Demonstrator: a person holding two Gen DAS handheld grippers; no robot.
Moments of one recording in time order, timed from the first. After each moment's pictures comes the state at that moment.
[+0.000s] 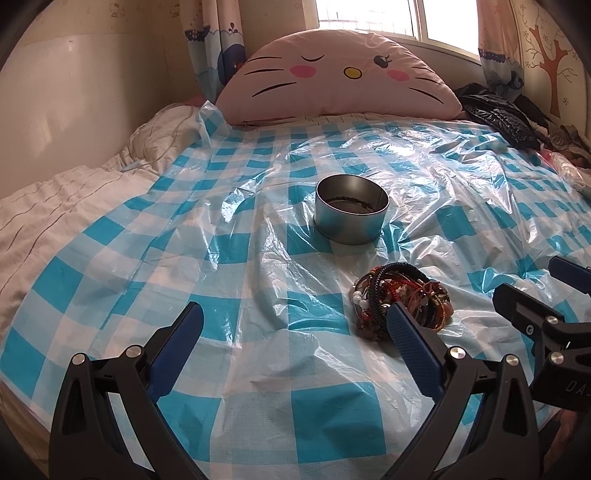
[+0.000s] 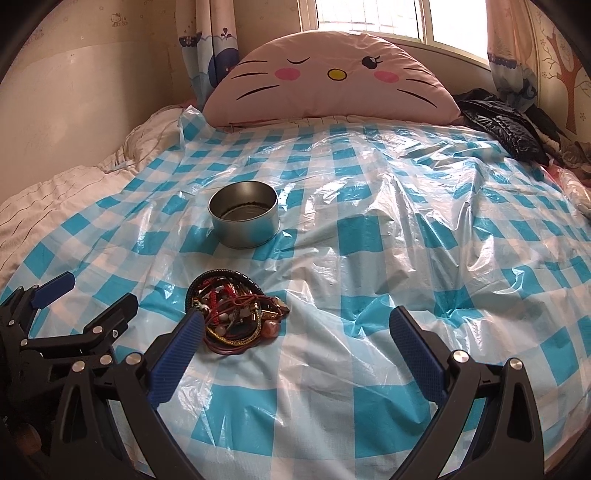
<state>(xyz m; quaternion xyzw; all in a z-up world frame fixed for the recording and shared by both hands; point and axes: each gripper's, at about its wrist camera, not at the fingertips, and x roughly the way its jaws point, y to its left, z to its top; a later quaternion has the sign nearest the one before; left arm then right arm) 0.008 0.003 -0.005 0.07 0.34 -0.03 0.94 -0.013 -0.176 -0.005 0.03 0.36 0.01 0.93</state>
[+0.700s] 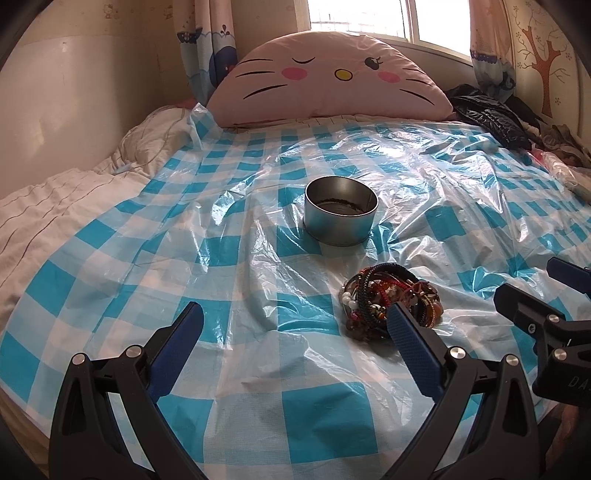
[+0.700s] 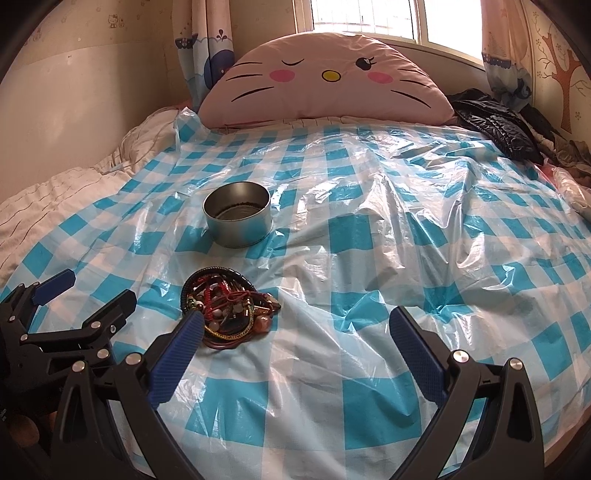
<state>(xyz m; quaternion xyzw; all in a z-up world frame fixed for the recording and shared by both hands) 0.004 -0.002 -0.005 0.06 0.34 -0.05 0.94 -0.019 -0.186 -0.003 0.05 0.35 0.00 0.93</state>
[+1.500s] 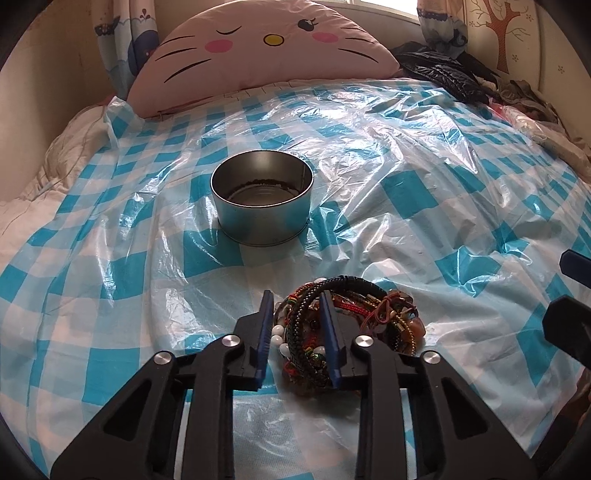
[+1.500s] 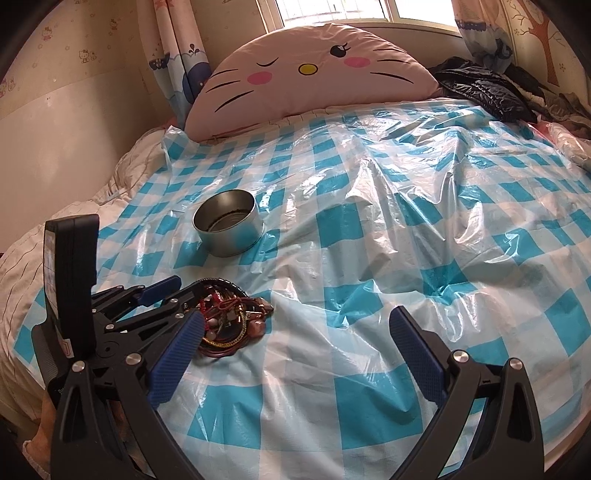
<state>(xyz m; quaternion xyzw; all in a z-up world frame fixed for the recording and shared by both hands) 0.073 -0.064 -0.047 0.12 0.39 -0.15 0.90 -0.017 -0.216 -0.008 0.13 0.36 0.01 0.92</state>
